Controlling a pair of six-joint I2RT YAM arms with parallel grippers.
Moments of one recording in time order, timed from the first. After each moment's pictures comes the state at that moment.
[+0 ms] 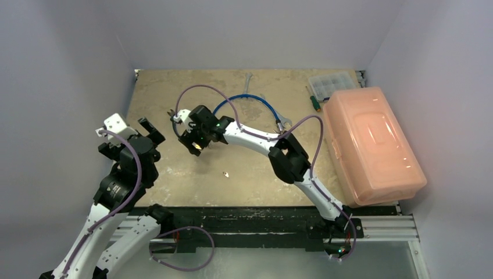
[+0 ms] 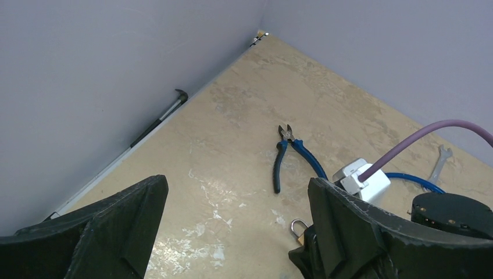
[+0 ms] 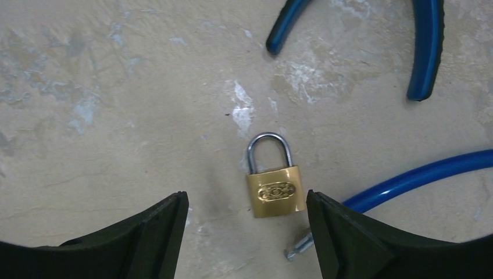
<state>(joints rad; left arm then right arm) -0.50 0.59 0.93 -0.67 -1.04 -0.51 0.98 2.43 2.11 -0.47 -0.12 -0.07</state>
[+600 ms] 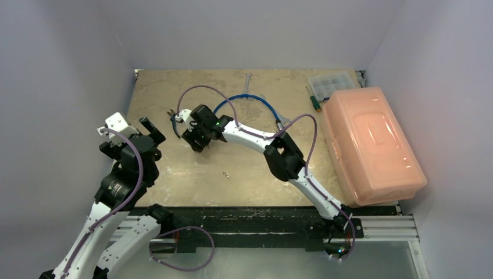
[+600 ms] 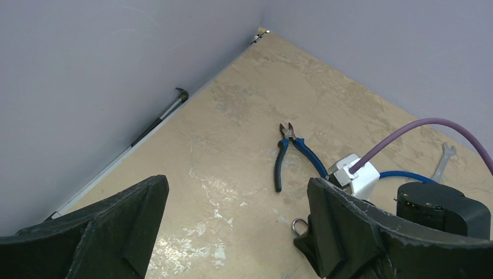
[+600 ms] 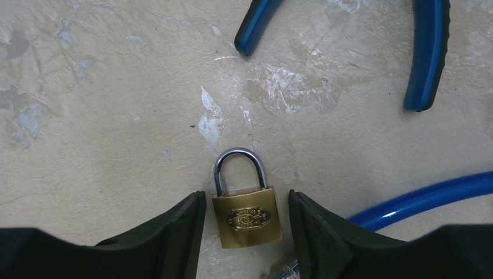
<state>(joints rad) -0.49 0.60 0.92 -0.67 -1.03 -0.51 0.94 2.55 2.23 -0.48 -0.15 -0.09</state>
